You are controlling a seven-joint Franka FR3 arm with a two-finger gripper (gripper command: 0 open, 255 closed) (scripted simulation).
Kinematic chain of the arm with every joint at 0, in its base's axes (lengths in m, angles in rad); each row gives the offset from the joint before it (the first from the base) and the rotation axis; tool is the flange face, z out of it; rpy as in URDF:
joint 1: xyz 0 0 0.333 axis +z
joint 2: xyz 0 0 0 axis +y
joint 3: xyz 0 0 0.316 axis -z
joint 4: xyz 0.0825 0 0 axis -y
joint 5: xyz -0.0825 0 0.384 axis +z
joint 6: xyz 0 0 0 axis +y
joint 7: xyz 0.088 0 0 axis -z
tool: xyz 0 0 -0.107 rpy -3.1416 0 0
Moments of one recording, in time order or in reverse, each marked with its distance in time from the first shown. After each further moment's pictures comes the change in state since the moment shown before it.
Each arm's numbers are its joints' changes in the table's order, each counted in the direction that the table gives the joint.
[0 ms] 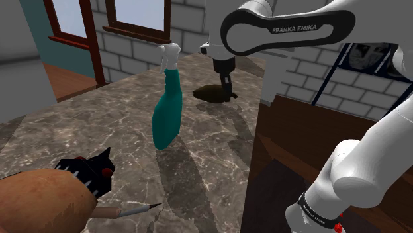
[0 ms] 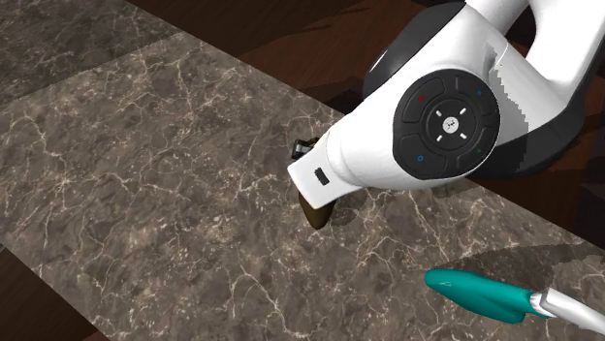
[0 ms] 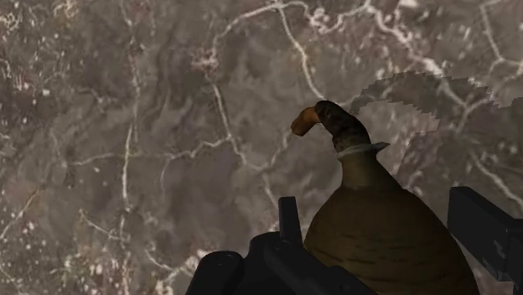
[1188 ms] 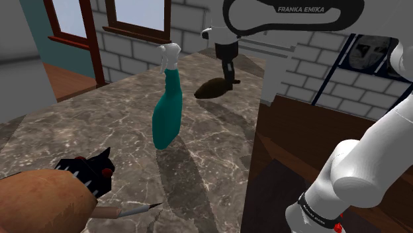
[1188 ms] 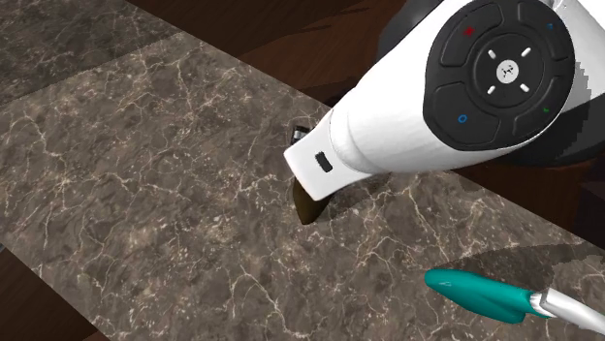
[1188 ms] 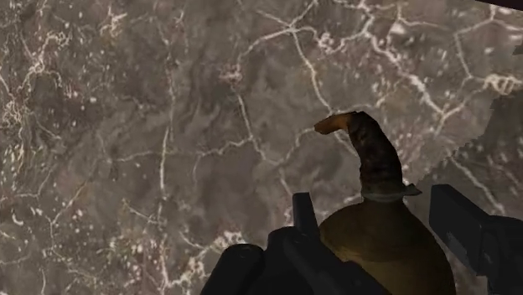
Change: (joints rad) arm 0.000 0.014 -0.003 0.133 -0.002 0.116 -0.032
